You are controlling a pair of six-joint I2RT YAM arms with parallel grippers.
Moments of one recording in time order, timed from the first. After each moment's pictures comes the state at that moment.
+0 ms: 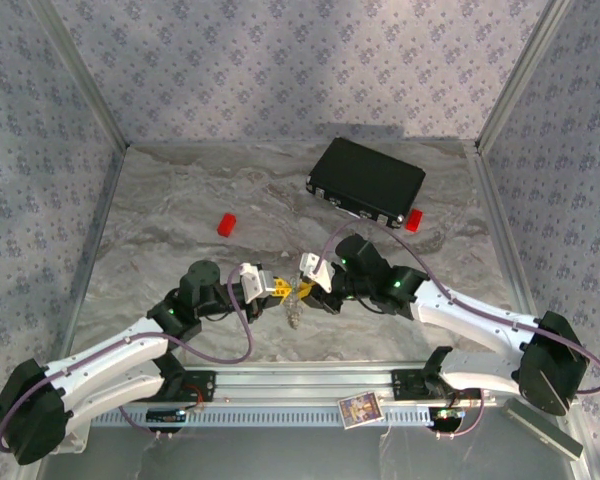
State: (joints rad) left arm -0.80 0.84 0.36 0.25 0.50 0.19; right arm 0.89 1.16 0.75 -0.26 -0.39 -0.26
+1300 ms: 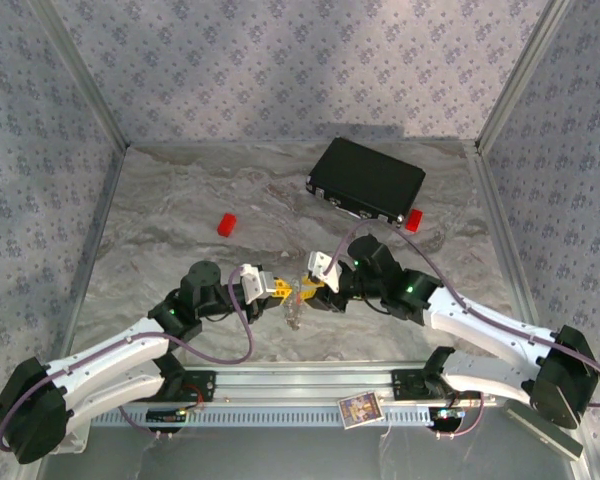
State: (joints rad) left arm -0.80 0.85 0.35 0.27 0.51 0.20; right arm 0.87 1.06 0.72 -0.20 -0.42 -0.28
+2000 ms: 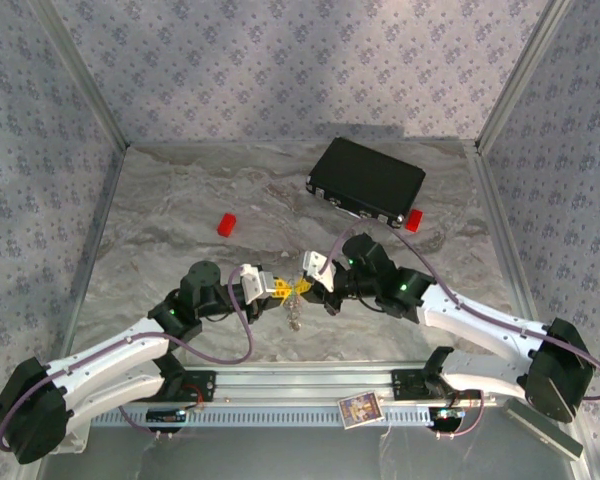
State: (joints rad) left arm -0.80 0.85 0.35 0.27 0.51 0.19; right arm 0.89 1.11 0.74 -0.18 -0.44 -0.28
